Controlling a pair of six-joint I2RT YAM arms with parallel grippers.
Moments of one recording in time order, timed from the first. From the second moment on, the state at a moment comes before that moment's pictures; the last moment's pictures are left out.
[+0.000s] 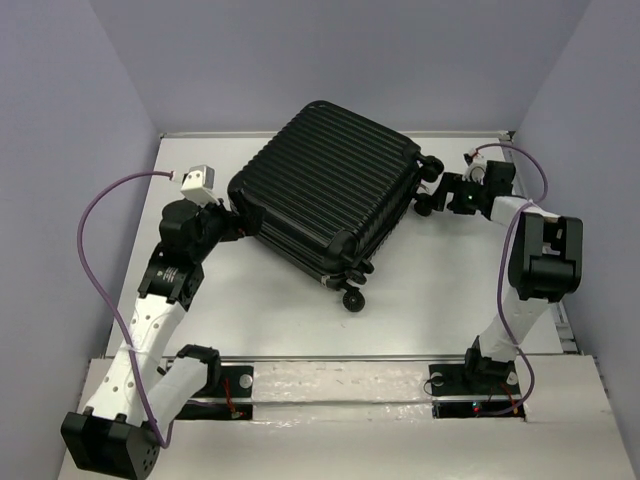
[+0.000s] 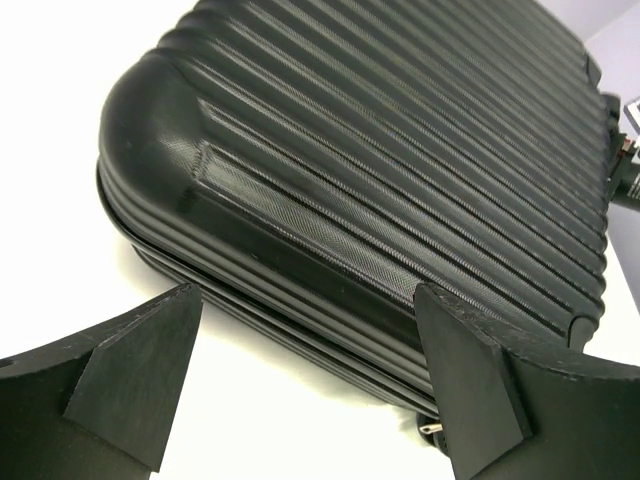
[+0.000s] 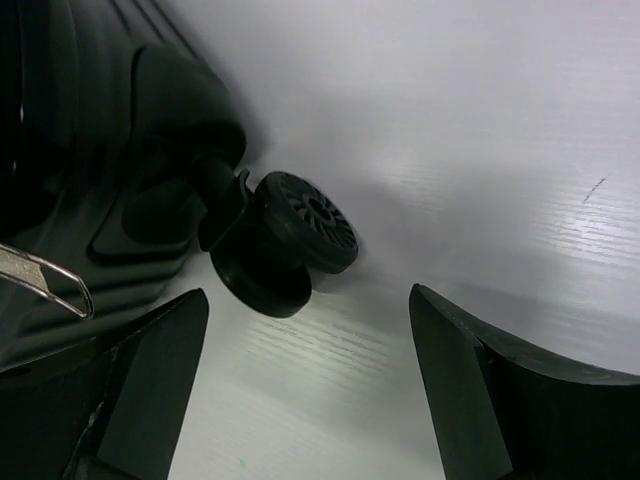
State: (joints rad) left arm -0.20 0.82 0.79 -0.23 0.15 -0.42; right arm -0.16 1.86 1.16 -0.04 -0.57 0.10
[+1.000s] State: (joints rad) left arm -0.27 0.83 0.80 -0.26 0.11 -0.41; right arm -0.06 2.03 1.37 -0.18 -0.56 -0.14
